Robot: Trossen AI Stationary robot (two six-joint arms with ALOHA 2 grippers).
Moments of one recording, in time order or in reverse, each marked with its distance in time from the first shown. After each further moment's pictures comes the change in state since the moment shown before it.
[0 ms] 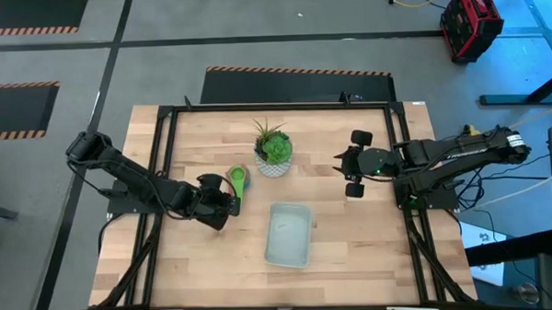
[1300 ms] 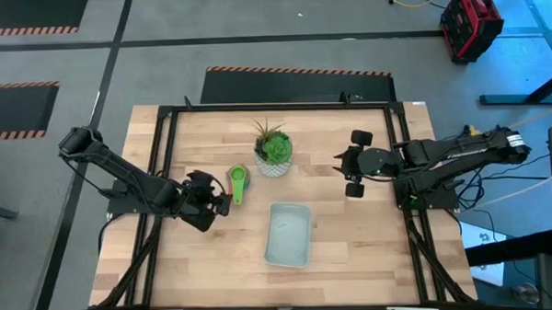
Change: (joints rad) left arm -0.077 -0.142 0.000 -0.136 -0.115 0.077; right arm 0.000 0.000 0.000 0.000 0.000 -0.003
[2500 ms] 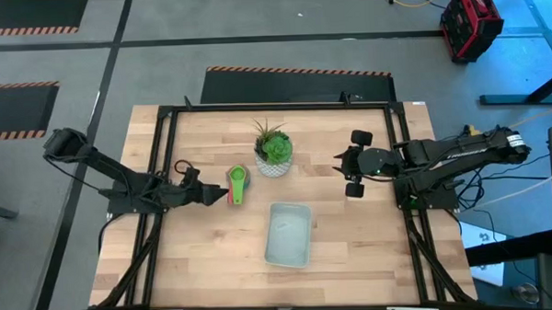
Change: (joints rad) left arm 0.114 -0.411 -0.743 1.066 0.055 0.282; right arm 0.000 0.000 0.000 0.001 0.000 0.002
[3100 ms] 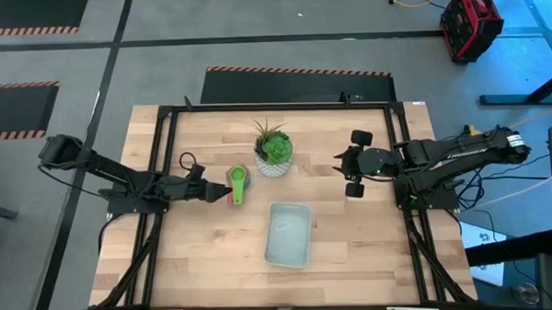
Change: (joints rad) left arm 0.163 0.052 0.000 0.130 0.228 0.058; right arm 0.000 0.000 0.000 0.000 0.000 -0.002
